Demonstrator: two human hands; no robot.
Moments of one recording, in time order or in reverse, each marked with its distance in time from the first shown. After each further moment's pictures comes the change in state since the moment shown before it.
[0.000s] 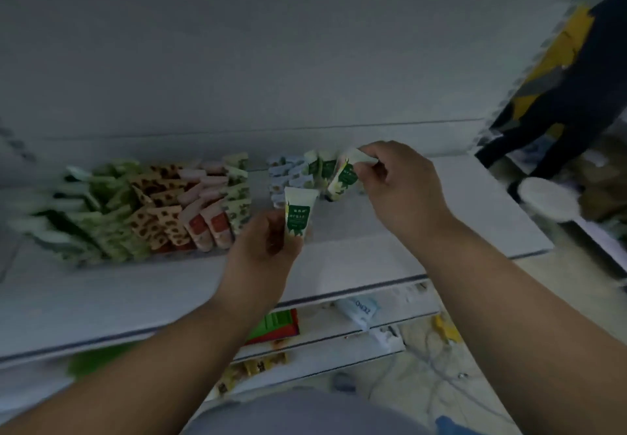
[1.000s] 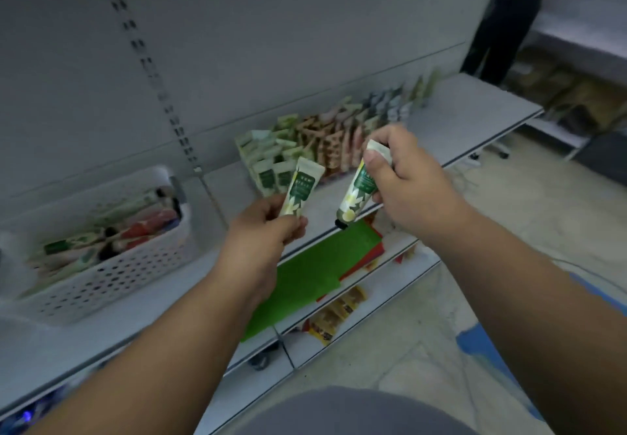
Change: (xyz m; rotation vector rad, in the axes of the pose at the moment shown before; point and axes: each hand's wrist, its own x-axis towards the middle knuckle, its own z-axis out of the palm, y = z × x) left_hand -0.083 -0.031 -0.317 -0.243 -0.330 -0.149; right_hand -0.161 -0.330 0.085 0.249 0.117 0.315
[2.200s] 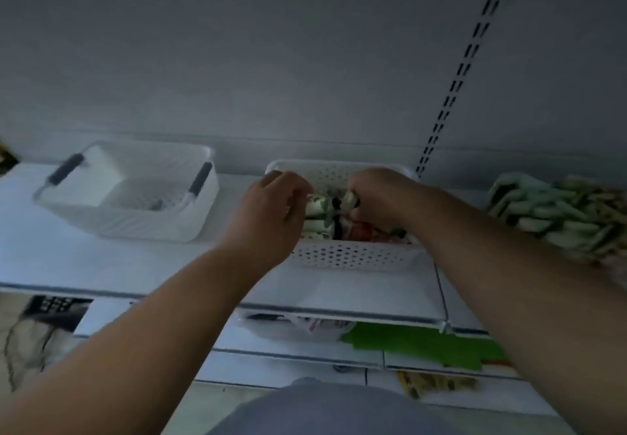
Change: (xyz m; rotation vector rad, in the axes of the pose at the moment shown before) left_hand -0.030 0.022 -0.275 1.037 0.587 0.350; right_hand 0.106 -0.166 0.305 -0.837 -1.033 -0.512
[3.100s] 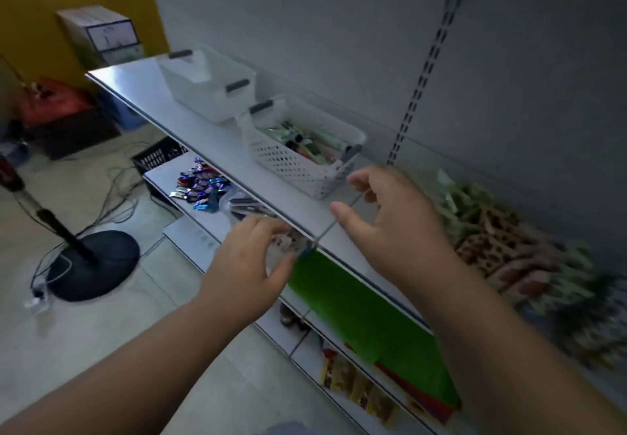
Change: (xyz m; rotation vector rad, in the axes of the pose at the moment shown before) left_hand -0.193 0.254 0.144 0.179 0.307 -0.457; right_hand -0.241 0.157 0.072 0.462 0.611 -0.590
